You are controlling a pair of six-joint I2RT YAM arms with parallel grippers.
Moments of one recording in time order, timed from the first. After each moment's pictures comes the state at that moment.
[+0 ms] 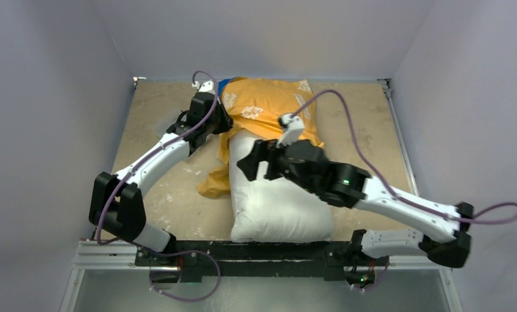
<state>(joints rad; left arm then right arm) -0.42 1.52 1.18 -0.20 -0.06 -0.59 1.15 1.05 1.19 -0.40 0.33 0.69</state>
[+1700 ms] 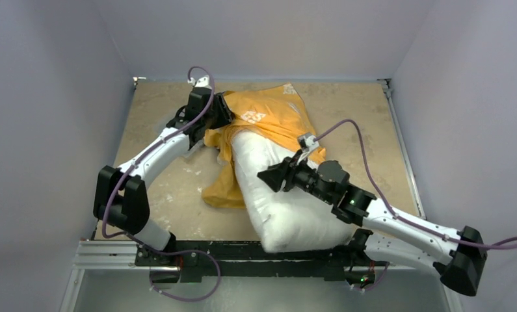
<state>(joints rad) -0.39 1.58 1.21 -0.17 -0.05 -0.62 0.95 0.85 0.61 0.15 0.06 0.60</state>
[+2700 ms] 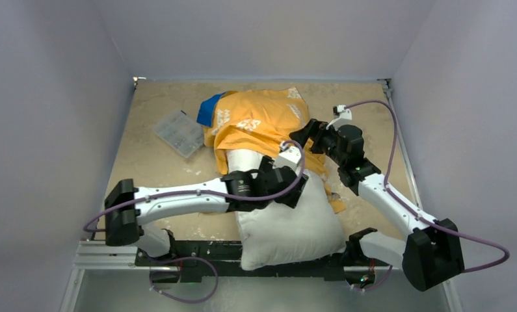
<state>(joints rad) -1.25 1.46 1.23 -0.49 -0.48 -0.57 0.37 1.11 0.70 0.17 -0.11 0.56</state>
